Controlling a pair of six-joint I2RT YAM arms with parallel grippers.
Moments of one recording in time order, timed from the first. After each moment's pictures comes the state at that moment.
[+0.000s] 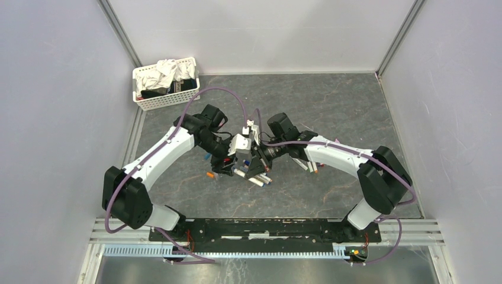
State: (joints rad) left arm -0.50 1.43 1.17 -1.08 0.70 1.04; right arm 0.76 1.61 1.04 -0.17 -0.93 0.17
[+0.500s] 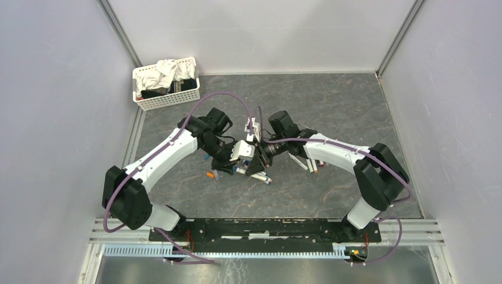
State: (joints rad) left arm -0.56 1.42 1.17 -1.12 0.63 1.06; right arm 0.73 1.64 1.05 -0.17 -0.95 0.18
